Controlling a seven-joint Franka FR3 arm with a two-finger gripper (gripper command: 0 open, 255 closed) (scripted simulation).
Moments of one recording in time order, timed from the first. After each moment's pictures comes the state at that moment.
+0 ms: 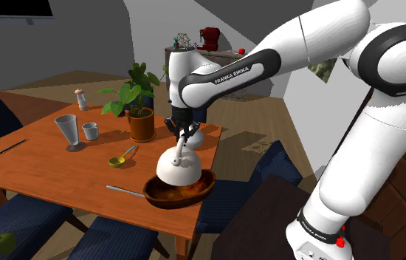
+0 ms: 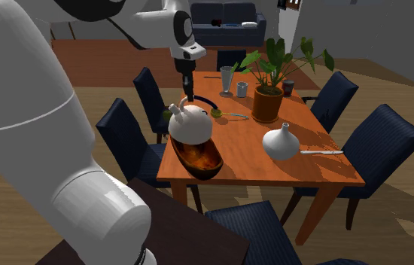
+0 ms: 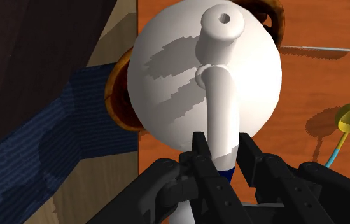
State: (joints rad) arm -0.03 -0.03 0.33 -2.13 -0.09 2.15 1.39
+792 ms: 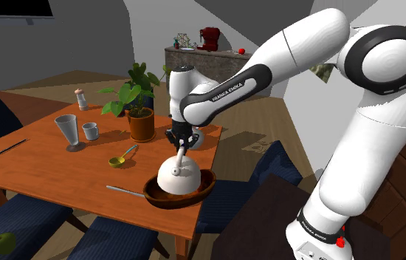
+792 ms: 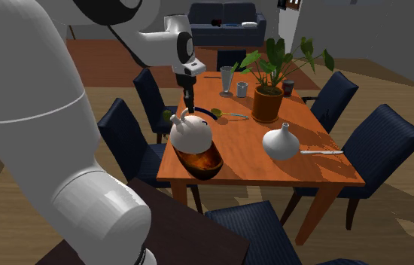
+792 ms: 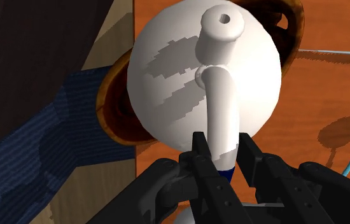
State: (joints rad) arm -0.03 0.03 0.33 -2.20 -0.13 2.28 1.42
